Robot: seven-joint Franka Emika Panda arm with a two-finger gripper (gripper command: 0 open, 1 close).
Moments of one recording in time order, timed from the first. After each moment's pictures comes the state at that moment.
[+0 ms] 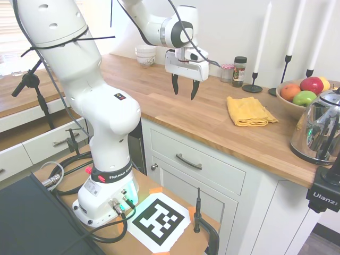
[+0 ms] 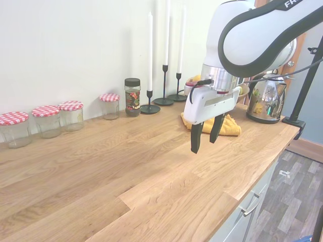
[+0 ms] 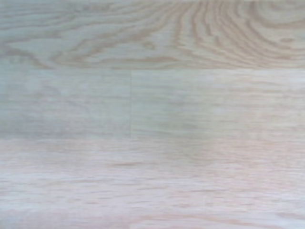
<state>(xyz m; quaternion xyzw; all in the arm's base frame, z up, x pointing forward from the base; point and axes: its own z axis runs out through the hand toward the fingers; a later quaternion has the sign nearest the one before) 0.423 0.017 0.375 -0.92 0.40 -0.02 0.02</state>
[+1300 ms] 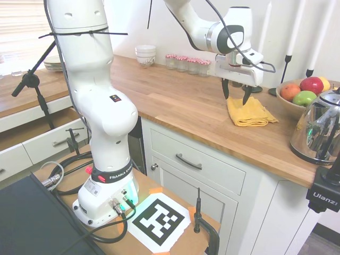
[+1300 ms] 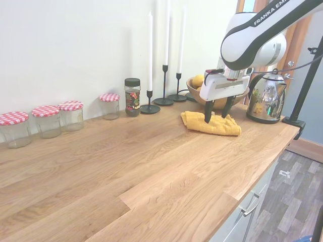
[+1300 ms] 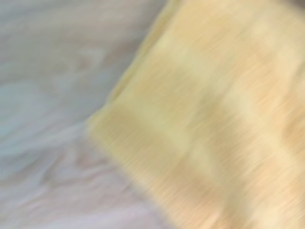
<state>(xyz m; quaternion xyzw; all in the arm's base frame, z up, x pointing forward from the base) 0.489 -0.178 0.383 -0.87 0.49 -0.09 0.00</state>
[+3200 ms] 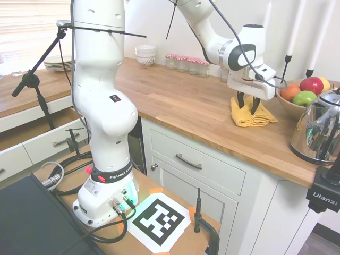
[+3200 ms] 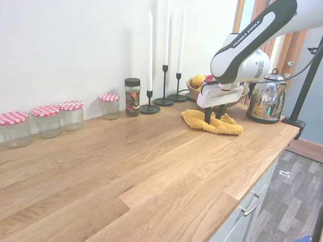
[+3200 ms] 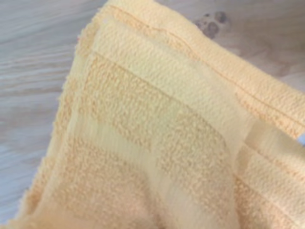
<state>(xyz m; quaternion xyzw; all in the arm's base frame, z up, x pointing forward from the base) 0.519 -0.221 0.330 -0.86 0.51 -0.10 0.01</state>
